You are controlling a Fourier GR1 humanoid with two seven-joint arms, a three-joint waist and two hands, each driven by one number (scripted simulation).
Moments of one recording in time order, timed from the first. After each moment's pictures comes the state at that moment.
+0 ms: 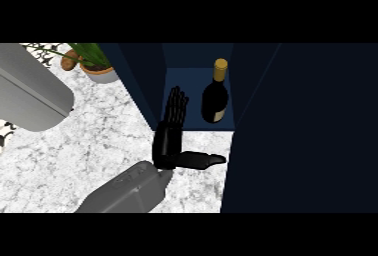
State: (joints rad) left arm -0.61 0.17 -0.92 -1.04 1.21 0.53 -0.88; right arm -0.06 -0.04 0.06 -2.34 -0.16 0.16 0.46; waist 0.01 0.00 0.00
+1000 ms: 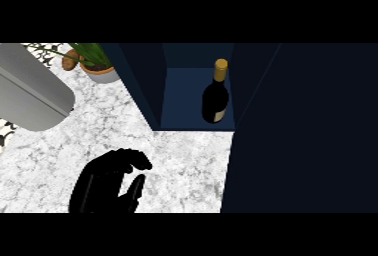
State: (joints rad) left arm -0.22 0.66 -0.88 -1.73 1.05 0.42 -0.75; right arm -0.03 -0.16 0.12 -2.39 -0.29 0.35 0.53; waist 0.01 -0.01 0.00
